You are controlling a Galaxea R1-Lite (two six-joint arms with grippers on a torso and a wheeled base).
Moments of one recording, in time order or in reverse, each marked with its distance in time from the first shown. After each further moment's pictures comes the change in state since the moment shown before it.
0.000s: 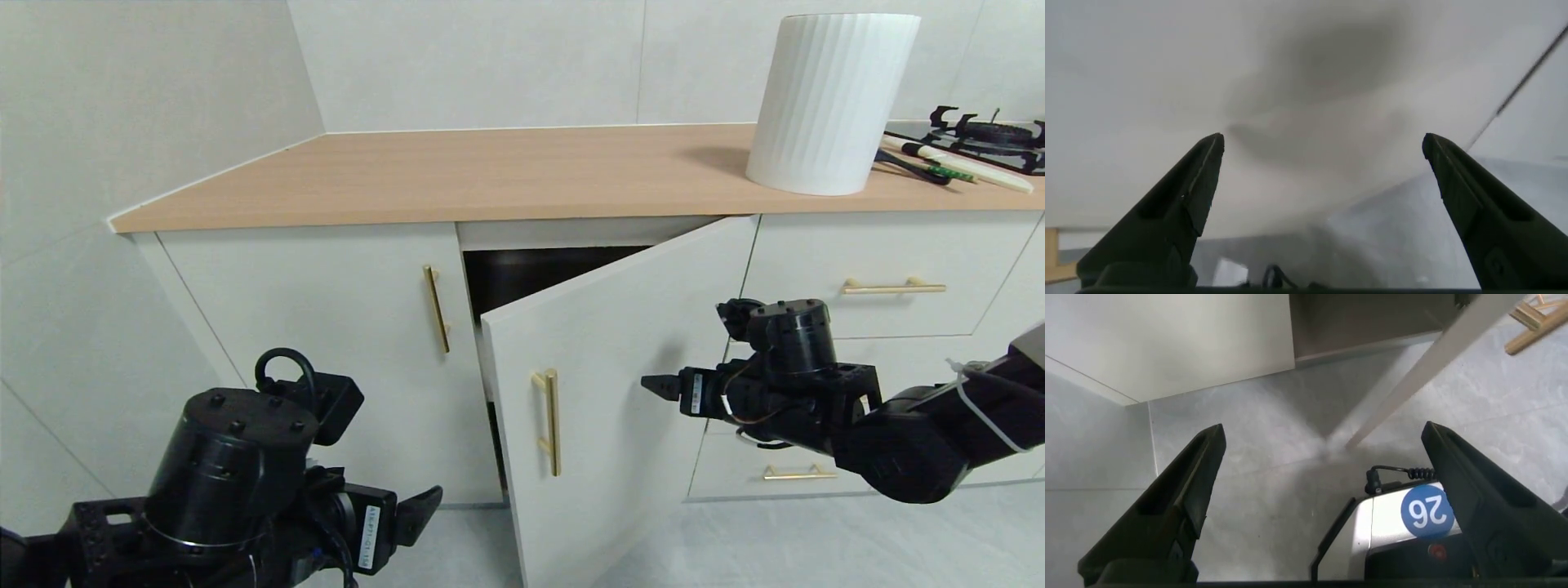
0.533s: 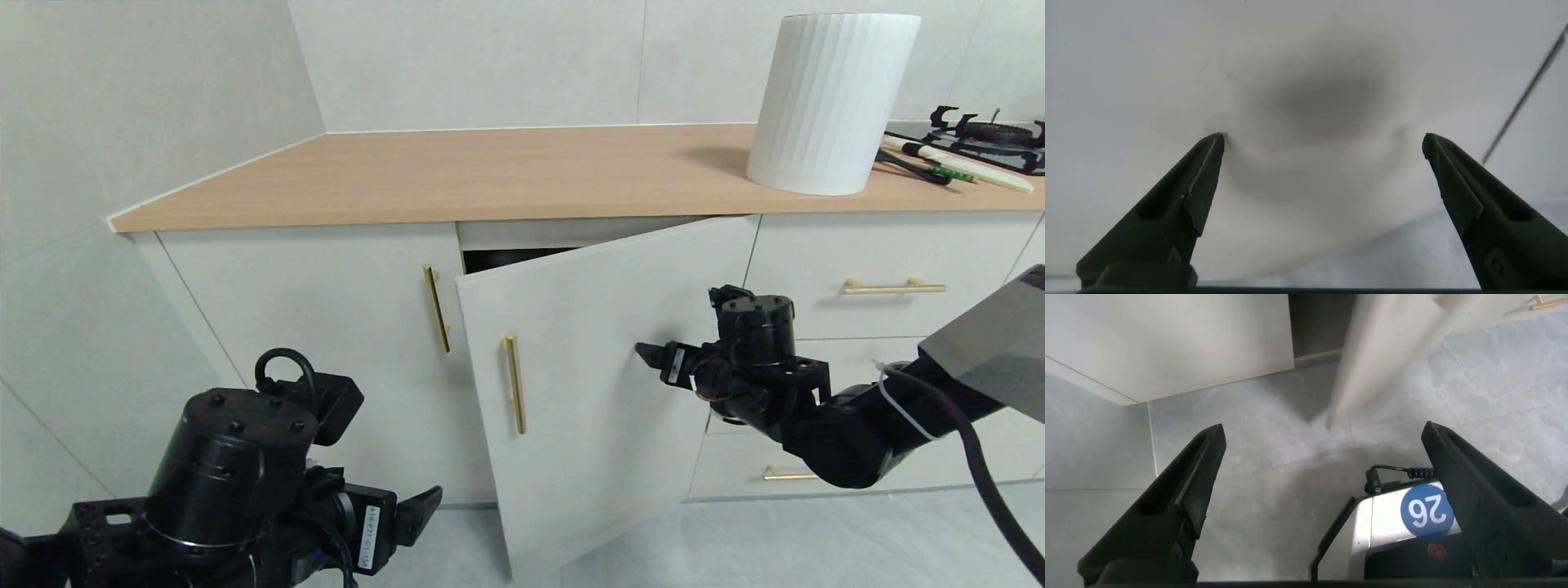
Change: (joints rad) left arm 0.000 0.000 0.000 0.000 0.000 0.000; right arm 0.007 0.136 -0.110 -0.150 -0.183 0.058
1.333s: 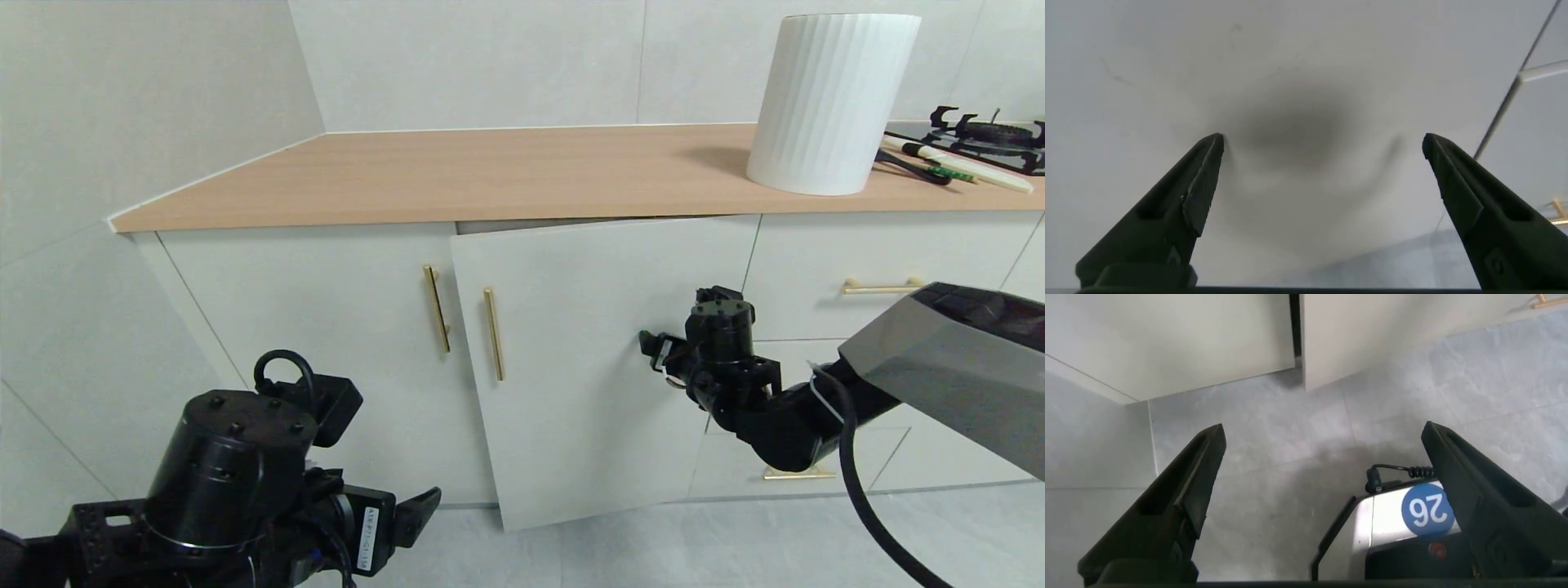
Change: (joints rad) left arm 0.000 0.000 0.004 -0.001 0.000 0.000; right arm -0.018 0.163 -0.166 -0.043 -0.217 0.000
